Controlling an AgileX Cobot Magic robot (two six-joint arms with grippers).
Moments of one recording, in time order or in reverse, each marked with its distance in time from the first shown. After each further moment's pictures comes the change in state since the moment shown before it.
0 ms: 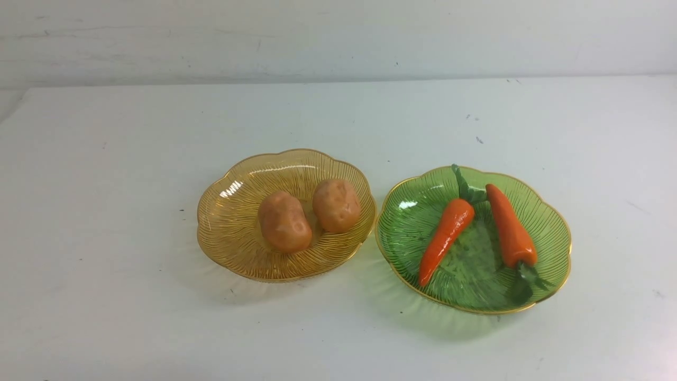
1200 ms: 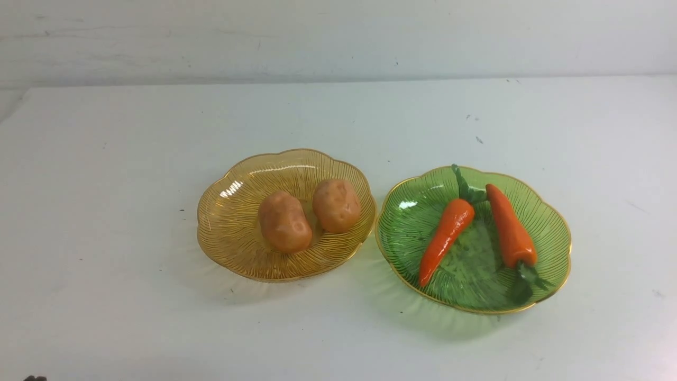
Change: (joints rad) right arm 0.007 0.000 -0.022 0.088 -0.111 0.067; left arm 0.000 0.000 0.000 -0.001 0.000 -0.040
